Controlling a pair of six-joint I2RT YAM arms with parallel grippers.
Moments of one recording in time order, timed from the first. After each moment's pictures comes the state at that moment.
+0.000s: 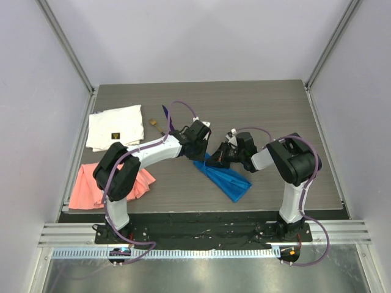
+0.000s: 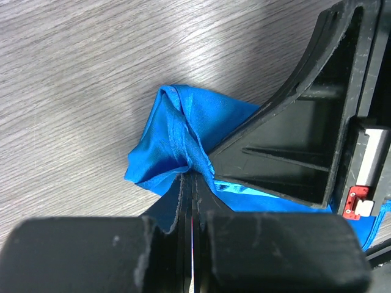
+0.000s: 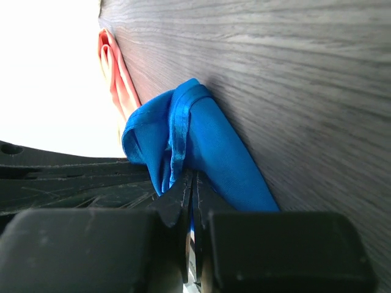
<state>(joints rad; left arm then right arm) -0.78 1.85 1.29 -0.44 -0.03 -0.48 0.41 1.92 0.68 0.63 -0.72 1.06</state>
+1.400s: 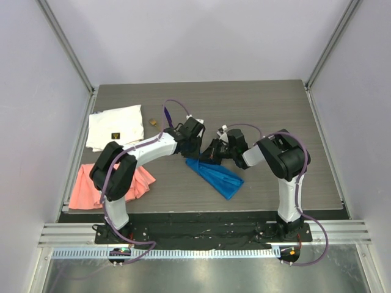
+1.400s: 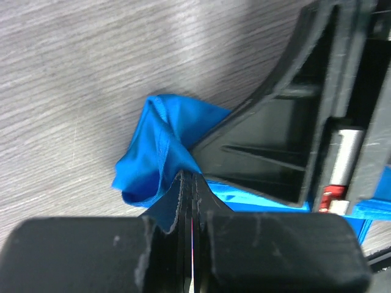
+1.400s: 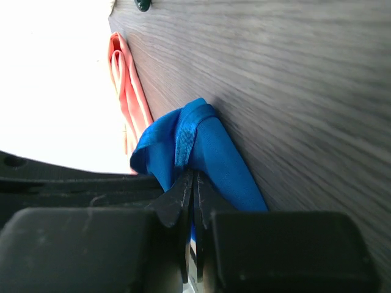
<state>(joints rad) -0.72 1.84 1.27 -0.47 -0.02 -0.48 0.47 2.02 0.80 0.69 -0.72 1.10</state>
